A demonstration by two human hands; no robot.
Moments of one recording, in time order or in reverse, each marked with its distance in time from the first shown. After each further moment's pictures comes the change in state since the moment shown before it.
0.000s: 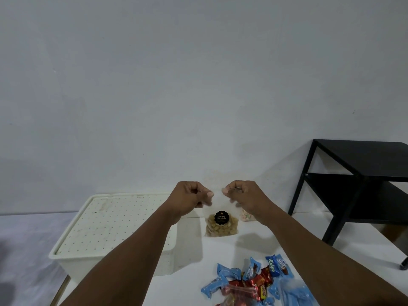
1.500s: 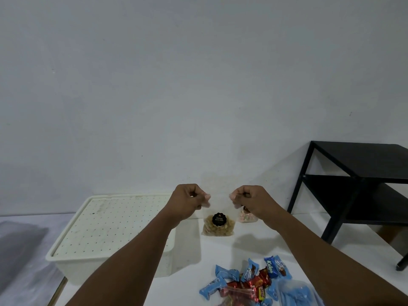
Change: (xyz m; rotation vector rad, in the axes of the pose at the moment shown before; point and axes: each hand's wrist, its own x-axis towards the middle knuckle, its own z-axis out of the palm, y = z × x) left_hand 0.000 -0.008 0.003 0.061 0.076 0.031; right_hand -0.008 0.009 -0.018 -0.058 0.019 0.058
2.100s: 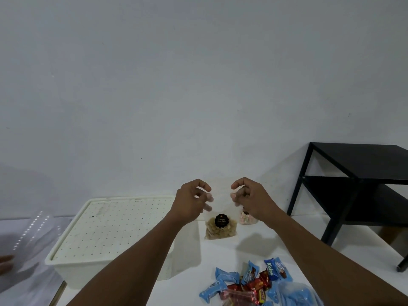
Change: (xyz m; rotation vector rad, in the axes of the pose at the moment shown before) left_hand 0.004 0.007 0.013 0.128 0.085 0.082; right_hand 0.006 -0.004 0.001 -0.094 0.086 -0.087
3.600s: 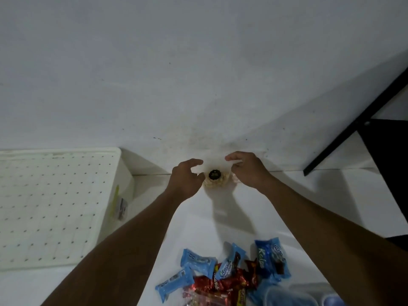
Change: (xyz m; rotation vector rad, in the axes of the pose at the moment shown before) left_hand 0.186 -0.214 0.168 0.388 -0.055 -0.417; right_hand 0.208 0.280 0.007 -0.163 -0.224 0.335
